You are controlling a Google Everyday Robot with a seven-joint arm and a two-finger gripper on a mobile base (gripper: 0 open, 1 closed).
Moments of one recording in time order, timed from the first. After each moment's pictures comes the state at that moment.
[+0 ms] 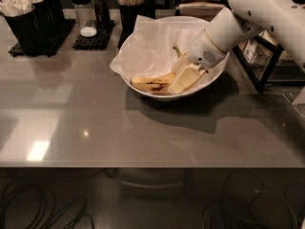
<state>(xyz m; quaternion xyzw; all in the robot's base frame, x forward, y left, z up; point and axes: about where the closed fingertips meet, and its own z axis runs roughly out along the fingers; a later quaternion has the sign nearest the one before) 0.595 -0.074 0.851 -0.61 0.74 0.21 0.21</state>
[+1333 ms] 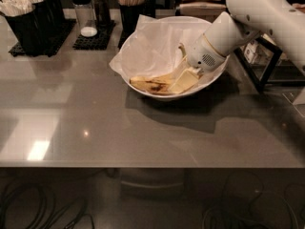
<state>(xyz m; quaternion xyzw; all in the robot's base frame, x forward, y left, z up) 0.590 -0.076 0.842 -0.60 0.75 0.22 0.20</state>
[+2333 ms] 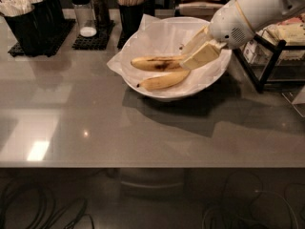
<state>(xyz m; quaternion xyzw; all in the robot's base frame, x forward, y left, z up) 0.586 -0.093 0.934 -0.62 0.69 0.21 0.31</state>
